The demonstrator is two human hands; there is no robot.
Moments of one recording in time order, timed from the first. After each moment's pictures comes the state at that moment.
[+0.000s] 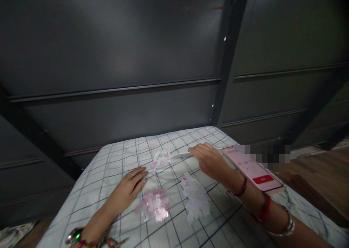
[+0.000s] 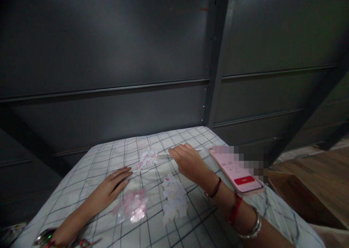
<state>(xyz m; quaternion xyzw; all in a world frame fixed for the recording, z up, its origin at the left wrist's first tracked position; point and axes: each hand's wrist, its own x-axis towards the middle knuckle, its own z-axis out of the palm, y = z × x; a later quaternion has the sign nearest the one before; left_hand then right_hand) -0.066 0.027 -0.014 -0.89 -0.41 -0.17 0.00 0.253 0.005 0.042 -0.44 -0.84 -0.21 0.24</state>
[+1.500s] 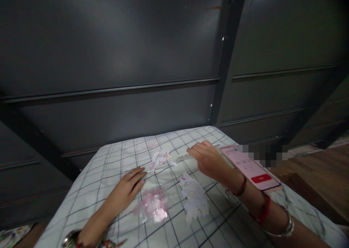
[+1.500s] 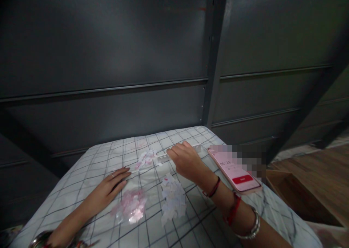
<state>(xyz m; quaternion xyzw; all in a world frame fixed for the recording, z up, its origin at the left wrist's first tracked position) -0.065 0.027 -0.014 -0.89 -0.41 -0.17 -0.01 0.252 0.005 0.047 -0.43 -0.84 -0.23 0.23</state>
